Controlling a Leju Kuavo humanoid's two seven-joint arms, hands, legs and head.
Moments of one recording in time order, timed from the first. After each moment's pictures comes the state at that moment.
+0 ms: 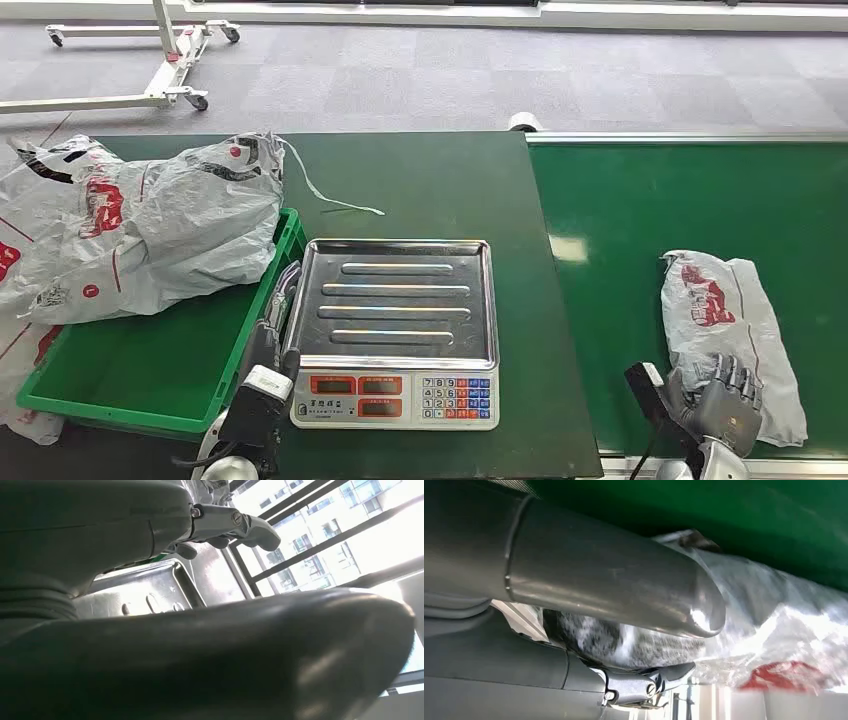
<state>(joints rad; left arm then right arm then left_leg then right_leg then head) 0.11 -0.10 -0.25 -1.55 -0.36 0.13 -0.51 -0.26 -0.15 -0.41 -0.49 1.42 -0.70 -0.09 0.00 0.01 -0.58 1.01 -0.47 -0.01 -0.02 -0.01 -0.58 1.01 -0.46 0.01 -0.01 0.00</state>
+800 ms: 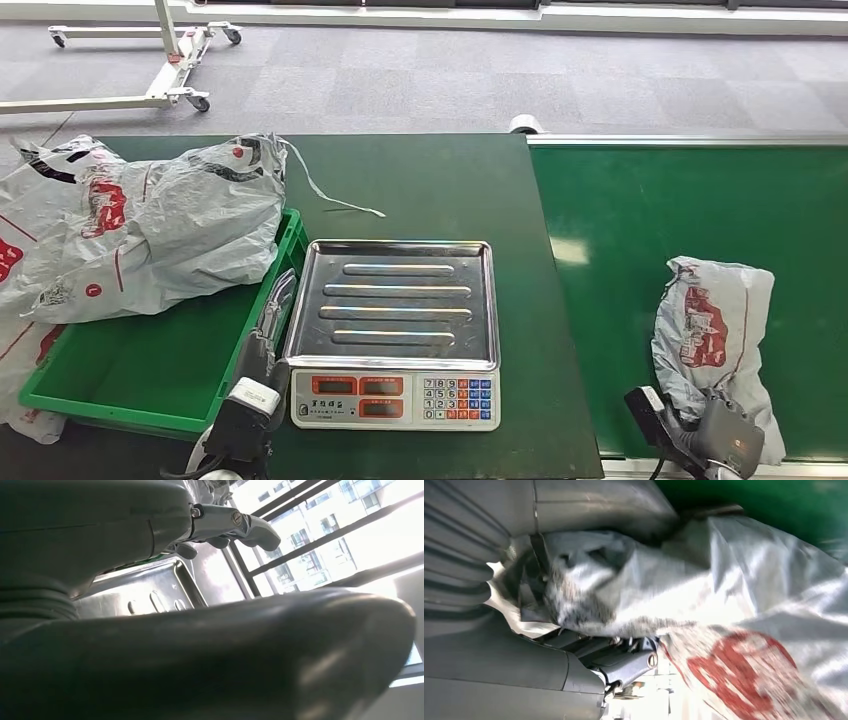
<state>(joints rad) 0.15 -0.06 -0.28 -1.62 -0.31 0.12 -0.50 -0.19 -0.10 -0.51 -0.57 1.38 -0.71 -0.39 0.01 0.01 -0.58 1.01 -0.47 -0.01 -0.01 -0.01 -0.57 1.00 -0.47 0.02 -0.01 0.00</state>
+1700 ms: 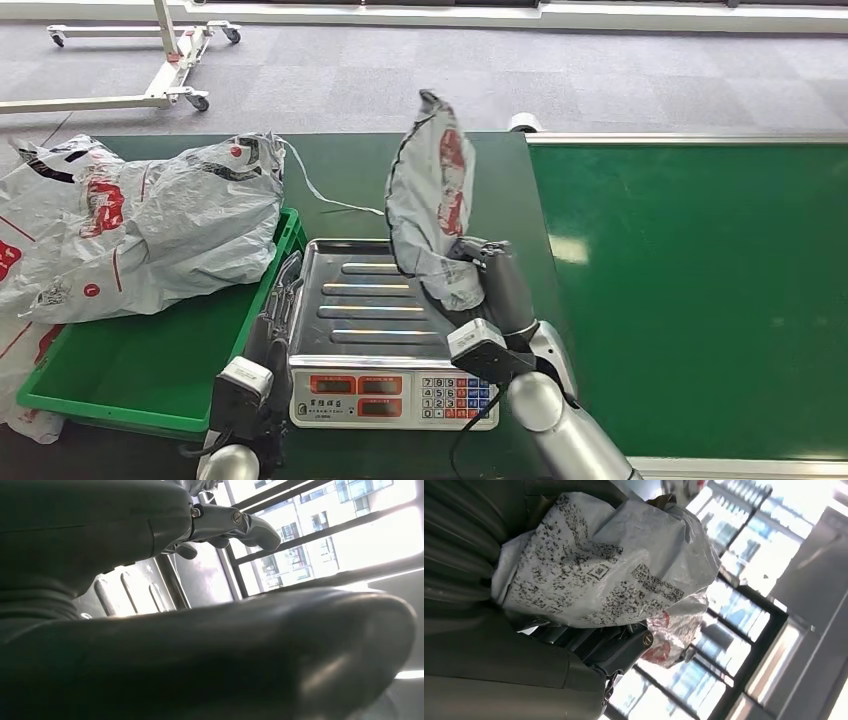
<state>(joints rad) 0.07 -0.13 -0.26 -1.53 -0.20 0.09 -0.57 -0.33 0.05 0.60 -1.39 0.54 -0.26 -0.51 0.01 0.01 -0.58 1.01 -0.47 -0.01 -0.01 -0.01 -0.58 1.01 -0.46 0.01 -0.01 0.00</state>
